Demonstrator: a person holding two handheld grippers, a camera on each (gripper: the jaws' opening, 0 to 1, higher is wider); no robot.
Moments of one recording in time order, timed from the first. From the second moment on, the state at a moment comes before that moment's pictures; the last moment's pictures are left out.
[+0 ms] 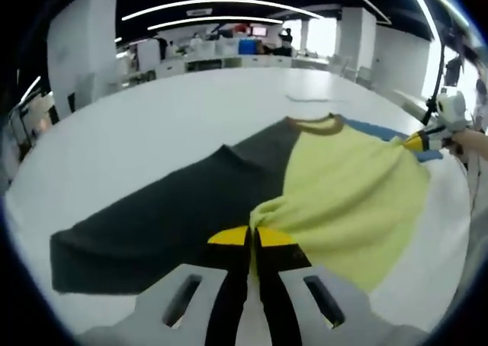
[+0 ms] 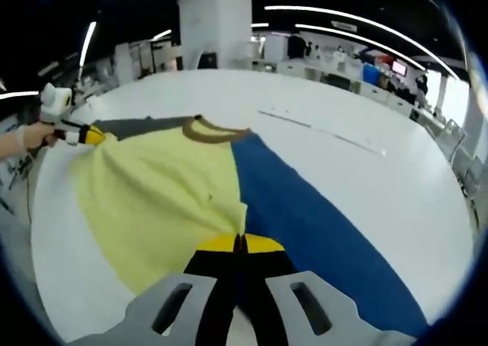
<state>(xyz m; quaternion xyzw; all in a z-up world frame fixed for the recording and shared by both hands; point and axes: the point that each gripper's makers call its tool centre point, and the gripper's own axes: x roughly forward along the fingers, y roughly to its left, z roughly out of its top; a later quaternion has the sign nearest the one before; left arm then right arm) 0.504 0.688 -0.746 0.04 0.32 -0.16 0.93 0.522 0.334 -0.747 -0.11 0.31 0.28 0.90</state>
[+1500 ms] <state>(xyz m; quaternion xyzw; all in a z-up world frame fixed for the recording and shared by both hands) 0.494 0.672 -0.715 0.08 0.30 -0.20 0.93 0.509 0.332 -0.723 -0.12 0.29 0.28 0.91</state>
